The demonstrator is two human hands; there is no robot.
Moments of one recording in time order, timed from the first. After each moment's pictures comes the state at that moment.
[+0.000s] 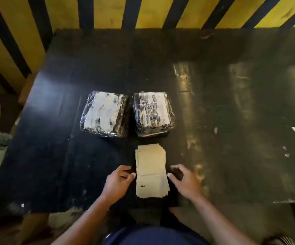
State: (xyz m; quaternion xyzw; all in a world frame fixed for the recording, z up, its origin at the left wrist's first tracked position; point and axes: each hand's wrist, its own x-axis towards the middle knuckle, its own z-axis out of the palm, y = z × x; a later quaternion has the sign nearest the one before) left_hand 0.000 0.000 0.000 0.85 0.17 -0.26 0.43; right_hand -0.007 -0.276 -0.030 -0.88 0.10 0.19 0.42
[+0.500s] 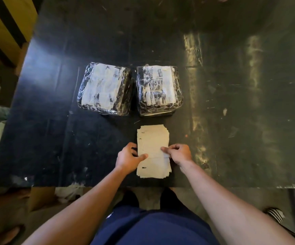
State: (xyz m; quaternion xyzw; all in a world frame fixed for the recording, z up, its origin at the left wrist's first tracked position) left_hand 0.024 -0.028 -0.041 0.82 0.25 -0.31 0.42; right_hand 0.041 -0.243 -0.053 -0.75 0.34 0.27 0.50
